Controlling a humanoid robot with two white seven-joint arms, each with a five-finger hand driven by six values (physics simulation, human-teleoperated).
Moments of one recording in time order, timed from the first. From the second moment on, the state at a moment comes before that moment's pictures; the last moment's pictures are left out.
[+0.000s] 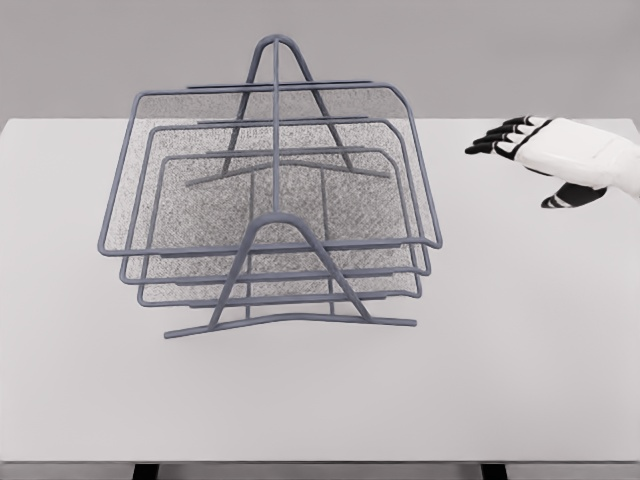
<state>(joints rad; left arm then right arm) 0.04 0.00 -0.07 -0.01 0.71 0.13 0.25 -0.49 -0.89 0.32 -1.65 0.41 -0.44 0.61</state>
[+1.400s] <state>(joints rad) 0.04 0.00 -0.07 -0.01 0.71 0.13 0.25 -0.31 -0.95 0.20 -1.58 0.20 -0.59 0.60</state>
